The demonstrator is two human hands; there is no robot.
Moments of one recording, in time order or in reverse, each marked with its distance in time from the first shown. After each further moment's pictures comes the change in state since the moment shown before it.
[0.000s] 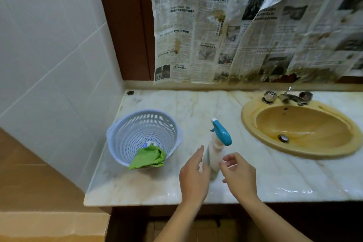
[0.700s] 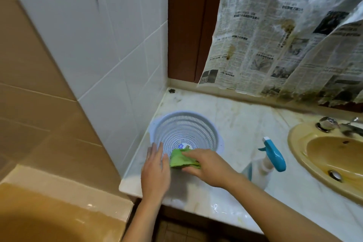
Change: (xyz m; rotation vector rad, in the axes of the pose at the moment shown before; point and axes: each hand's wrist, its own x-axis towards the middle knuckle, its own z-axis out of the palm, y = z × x) left_hand 0.034 -0.072 -0.177 0.261 0.301 -0.165; right_hand 0.029 -0.103 0.137 -0.482 -0.786 -0.848
